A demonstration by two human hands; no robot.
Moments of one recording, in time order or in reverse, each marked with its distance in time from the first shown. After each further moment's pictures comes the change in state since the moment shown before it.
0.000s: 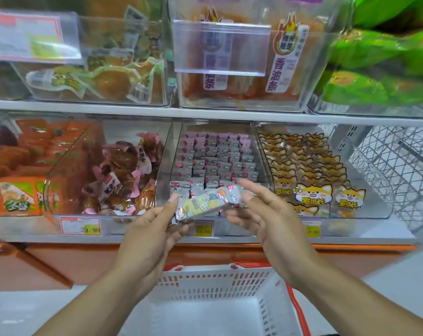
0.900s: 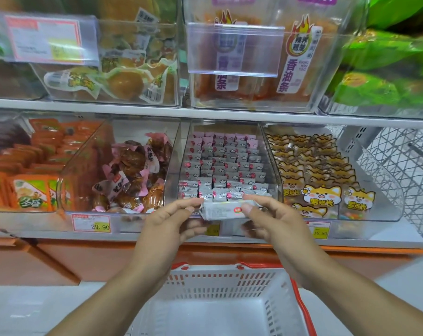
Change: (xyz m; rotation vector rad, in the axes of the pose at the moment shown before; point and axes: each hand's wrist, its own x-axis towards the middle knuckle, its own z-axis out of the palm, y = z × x) left_hand -0.004 0.000 0.001 0.296 -0.113 0.138; right_hand 0.000 0.008 -0.008 -0.170 0.018 0.063
